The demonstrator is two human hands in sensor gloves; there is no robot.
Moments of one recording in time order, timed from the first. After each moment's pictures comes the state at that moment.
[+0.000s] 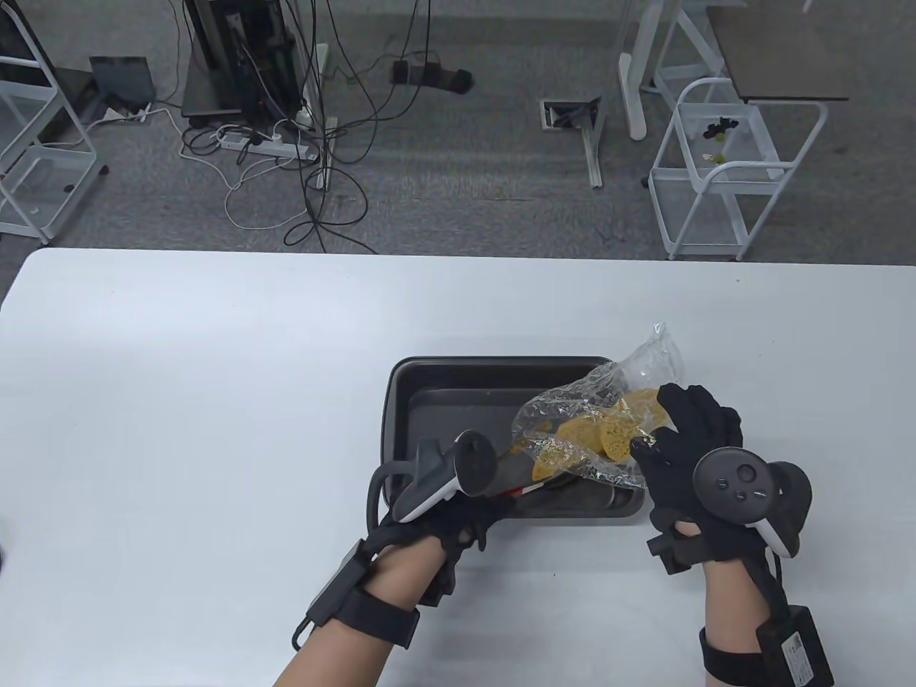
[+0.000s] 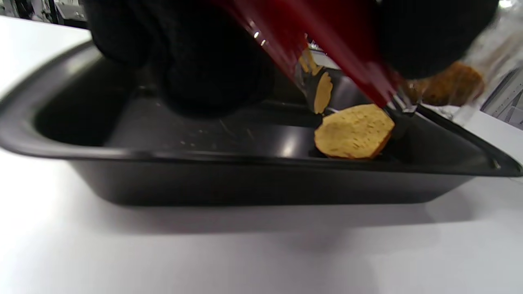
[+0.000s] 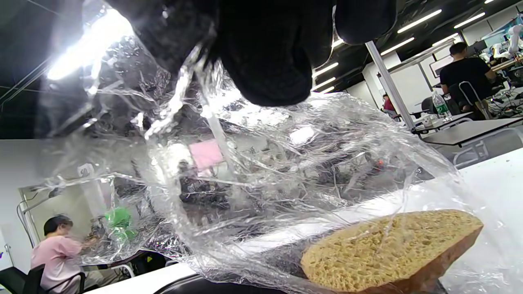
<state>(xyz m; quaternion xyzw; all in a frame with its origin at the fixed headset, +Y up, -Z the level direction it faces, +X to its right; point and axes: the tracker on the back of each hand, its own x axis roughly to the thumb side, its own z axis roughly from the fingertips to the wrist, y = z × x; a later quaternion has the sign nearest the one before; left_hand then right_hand) -0.042 -0.707 -0.279 -0.18 -0.09 0.09 0.98 0.243 -0.631 -0.250 0.09 -0.15 0.95 0.26</state>
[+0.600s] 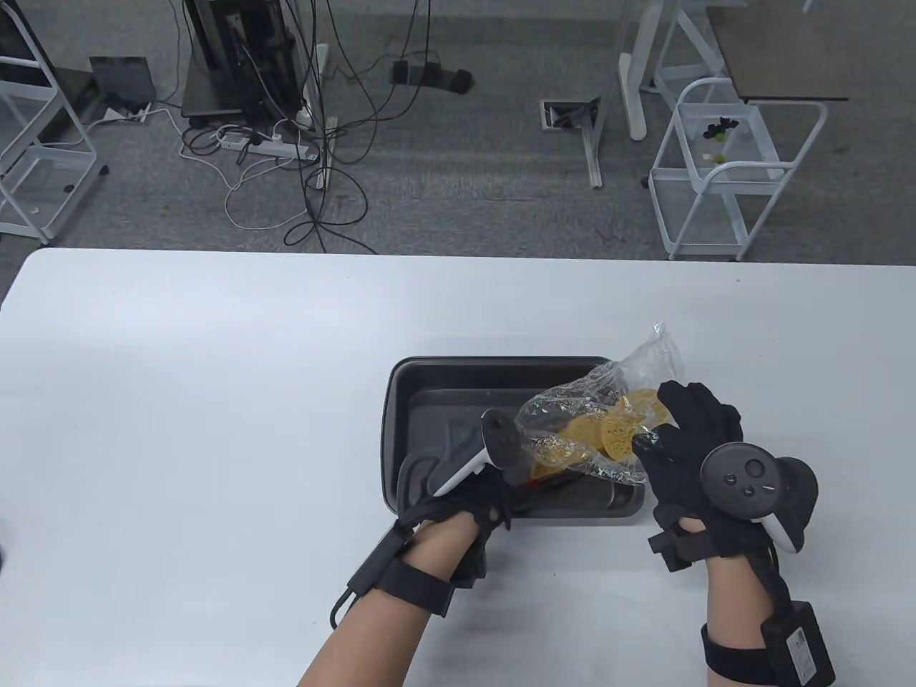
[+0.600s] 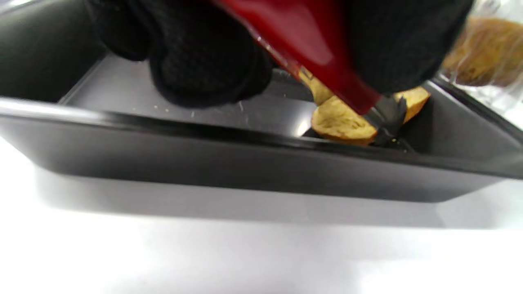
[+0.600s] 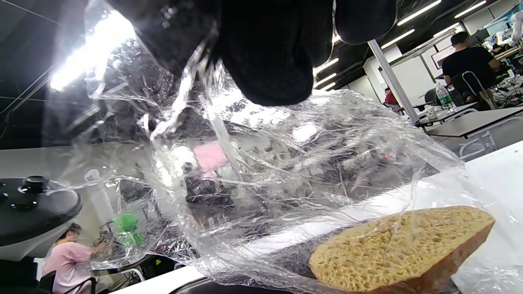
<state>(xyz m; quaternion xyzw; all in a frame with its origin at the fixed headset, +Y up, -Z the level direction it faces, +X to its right) -0.023 -0.725 -0.302 -0.22 -0.05 0.11 0.97 0.245 -0.631 -0.253 0.09 -0.14 0.95 0.27</state>
